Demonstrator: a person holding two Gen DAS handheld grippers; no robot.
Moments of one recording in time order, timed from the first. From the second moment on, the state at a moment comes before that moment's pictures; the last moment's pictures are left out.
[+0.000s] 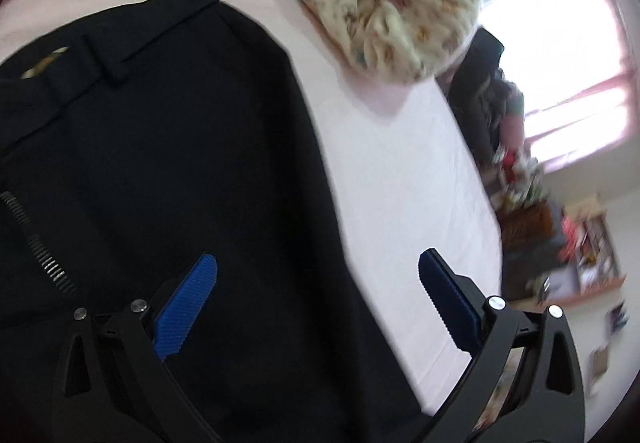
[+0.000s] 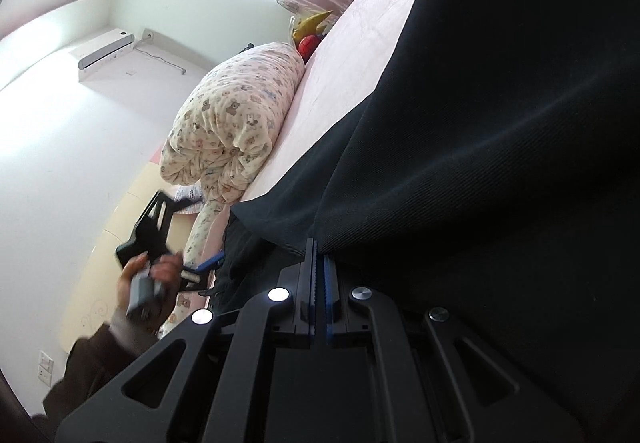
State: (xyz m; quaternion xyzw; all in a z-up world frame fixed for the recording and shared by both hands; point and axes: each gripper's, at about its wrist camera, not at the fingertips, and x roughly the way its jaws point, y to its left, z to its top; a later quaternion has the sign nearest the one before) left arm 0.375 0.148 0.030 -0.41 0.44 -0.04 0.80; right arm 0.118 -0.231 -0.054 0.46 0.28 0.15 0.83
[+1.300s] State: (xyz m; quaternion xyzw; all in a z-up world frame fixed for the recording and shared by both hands) left arm 0.200 0.200 0.093 -0.40 0.30 0.01 0.86; right arm 0.098 -0.247 -0.033 0.45 0.24 0.17 0.84
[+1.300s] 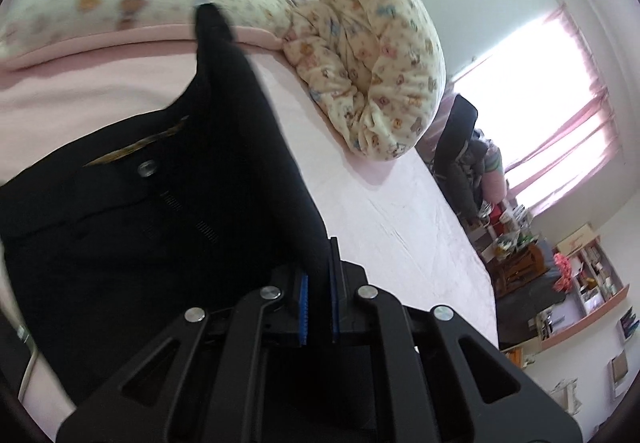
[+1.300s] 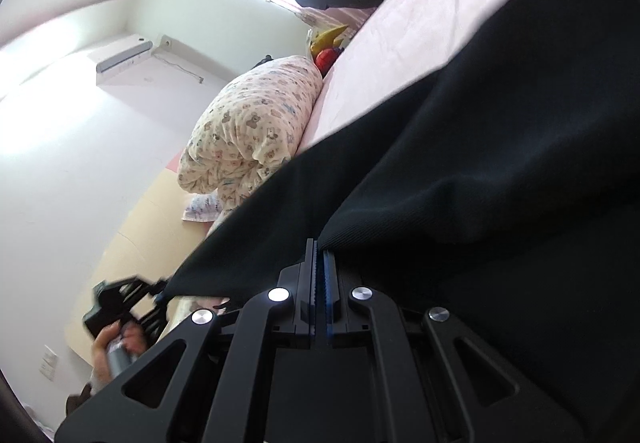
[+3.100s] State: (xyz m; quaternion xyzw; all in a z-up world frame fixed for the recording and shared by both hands) left arm 0.048 0.121 -0.001 -0.25 0.27 -0.02 0.93; right arm 0.018 -0.402 -0.051 0.60 0.33 -0.01 0.72
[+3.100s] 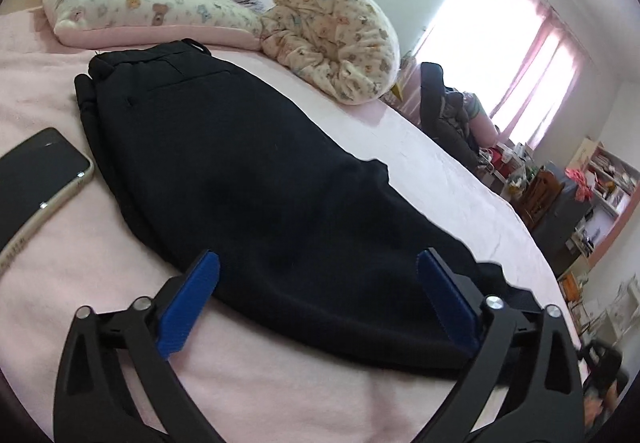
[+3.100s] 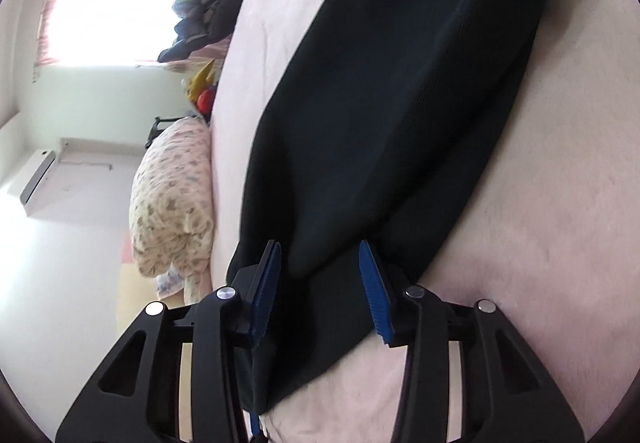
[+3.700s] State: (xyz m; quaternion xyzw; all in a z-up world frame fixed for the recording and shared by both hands) left arm 0.056 0.123 -0.006 -0.26 0.28 -0.02 0.92; right arm 0.019 -0.437 0.043 0.42 0.23 -0.12 0.87
